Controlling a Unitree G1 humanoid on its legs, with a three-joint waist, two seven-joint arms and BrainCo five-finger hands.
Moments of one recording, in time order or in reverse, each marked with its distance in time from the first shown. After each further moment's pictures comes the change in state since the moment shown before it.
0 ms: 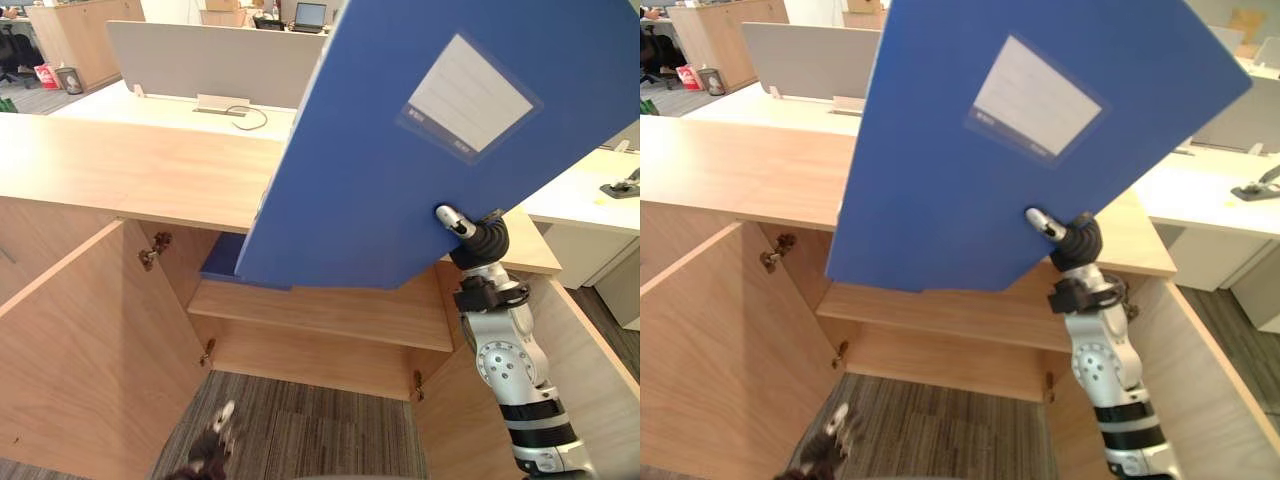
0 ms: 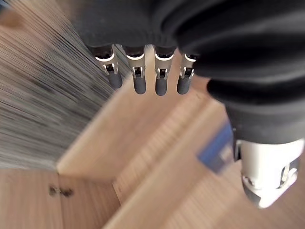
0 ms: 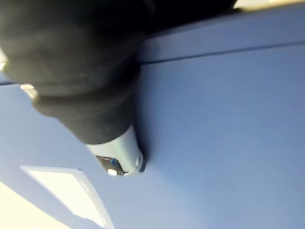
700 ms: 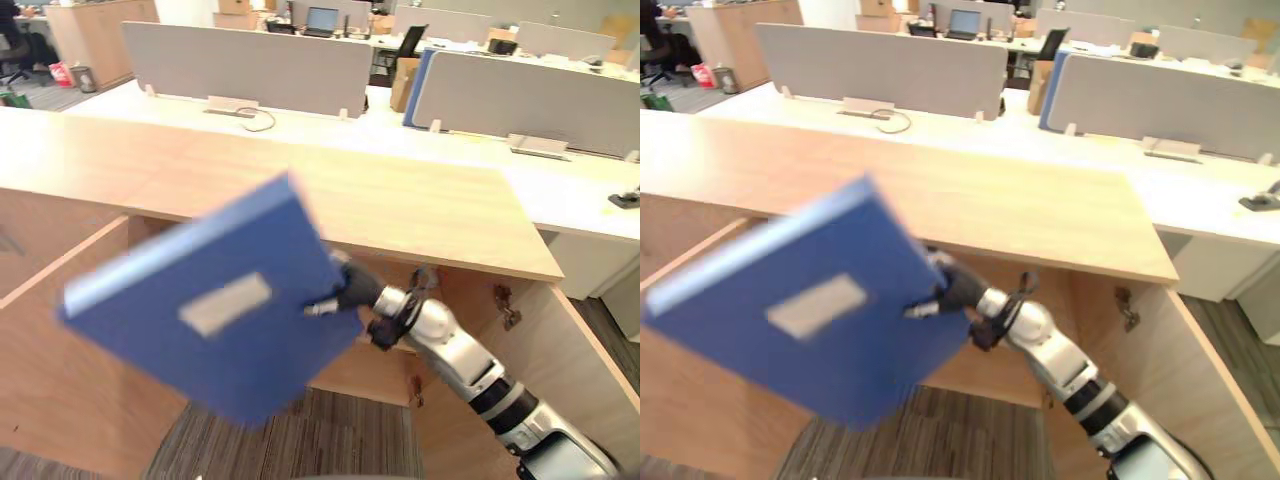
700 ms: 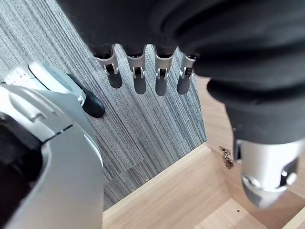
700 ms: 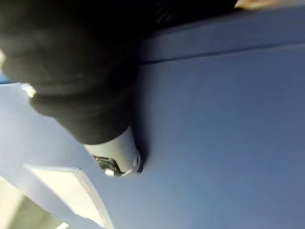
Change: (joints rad) left arm -0.020 -0.089 0.363 0.253 0.235 0.000 0.069; right arm -0.184 -0.103 0.606 0.257 -0.631 0.057 0.135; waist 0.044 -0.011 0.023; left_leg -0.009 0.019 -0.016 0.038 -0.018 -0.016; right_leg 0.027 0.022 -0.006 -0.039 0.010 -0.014
